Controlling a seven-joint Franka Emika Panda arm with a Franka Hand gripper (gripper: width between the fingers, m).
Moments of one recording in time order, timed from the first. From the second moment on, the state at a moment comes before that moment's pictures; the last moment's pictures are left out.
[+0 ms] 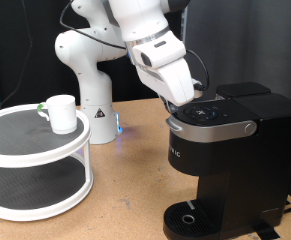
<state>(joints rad) 0.30 -0.21 -0.25 -2.37 0.36 2.26 -0.99</state>
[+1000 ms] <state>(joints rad) 0.31 -0.32 -0.25 -2.30 0.53 2.18 -1.01</state>
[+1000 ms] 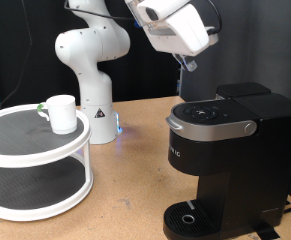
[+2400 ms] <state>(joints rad) 0.23 -0.47 -0.23 -2.50 0.49 2.19 -0.72</state>
